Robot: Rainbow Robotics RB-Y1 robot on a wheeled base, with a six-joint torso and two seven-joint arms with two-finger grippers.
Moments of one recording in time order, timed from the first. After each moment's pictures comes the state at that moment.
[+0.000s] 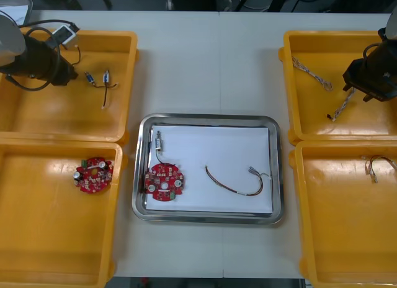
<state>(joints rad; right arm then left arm) -1.06 -0.54 -0.28 -0.65 -0.21 1.37 1.16 -1.03 0.77 -0.47 -0.61 1.15 0.78 -2.46</state>
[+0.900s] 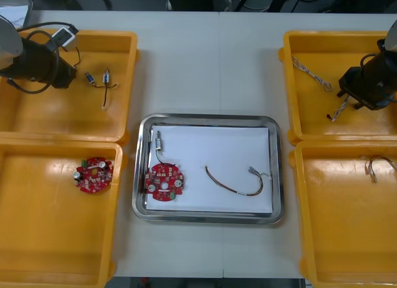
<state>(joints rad) -1.08 -0.56 -0.29 -0.50 -0.30 1.24 1.14 -1.02 0.78 -0.47 -0.61 1.23 0.80 -2.49</state>
